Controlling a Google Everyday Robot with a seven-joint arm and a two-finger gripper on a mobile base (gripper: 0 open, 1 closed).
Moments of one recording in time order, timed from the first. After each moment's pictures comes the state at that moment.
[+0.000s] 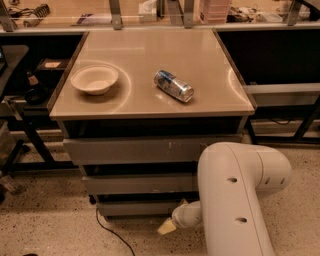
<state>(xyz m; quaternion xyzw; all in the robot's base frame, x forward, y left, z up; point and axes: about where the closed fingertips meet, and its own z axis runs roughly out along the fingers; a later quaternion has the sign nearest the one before) 0.538 -0.061 0.225 -0.39 0.88 0.10 0.24</state>
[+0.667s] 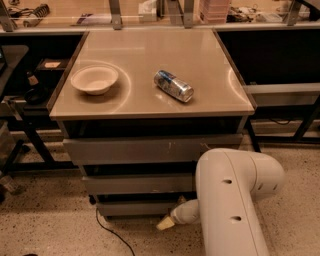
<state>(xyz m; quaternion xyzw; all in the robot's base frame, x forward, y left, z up) 0.566 -0.056 0.199 -0.39 0.88 0.10 0.26</state>
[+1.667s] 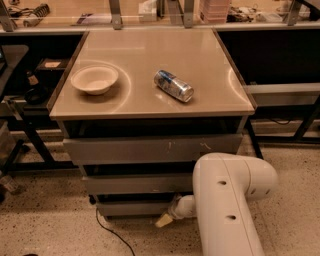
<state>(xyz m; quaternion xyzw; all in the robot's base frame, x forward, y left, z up) 0.593 -0.044 0.179 -0.43 0.86 0.10 0.26</state>
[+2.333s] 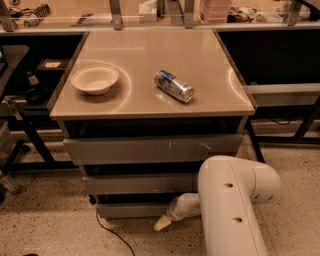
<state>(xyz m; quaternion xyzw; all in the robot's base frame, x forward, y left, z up) 0.571 -0.034 0.168 -0.43 0.87 0.14 0.21</state>
